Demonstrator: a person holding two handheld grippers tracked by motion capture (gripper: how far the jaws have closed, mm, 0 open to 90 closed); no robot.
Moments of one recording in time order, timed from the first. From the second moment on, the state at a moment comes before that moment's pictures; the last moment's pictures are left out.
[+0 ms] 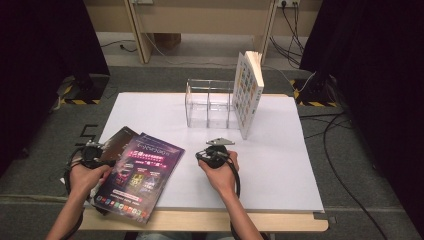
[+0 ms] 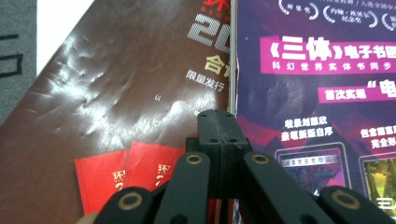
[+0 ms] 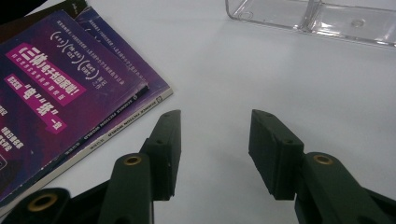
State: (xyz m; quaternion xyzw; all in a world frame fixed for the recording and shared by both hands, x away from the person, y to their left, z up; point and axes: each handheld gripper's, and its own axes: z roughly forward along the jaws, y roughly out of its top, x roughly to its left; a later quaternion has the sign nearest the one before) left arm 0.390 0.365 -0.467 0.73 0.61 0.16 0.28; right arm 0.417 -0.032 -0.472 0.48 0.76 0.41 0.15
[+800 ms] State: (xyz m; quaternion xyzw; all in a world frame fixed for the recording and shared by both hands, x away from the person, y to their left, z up) left arm 0.387 0.346 -0.469 0.74 0.59 0.14 0.28; right arm 0.428 -0.006 -0.479 0.47 0.78 0.40 0.10
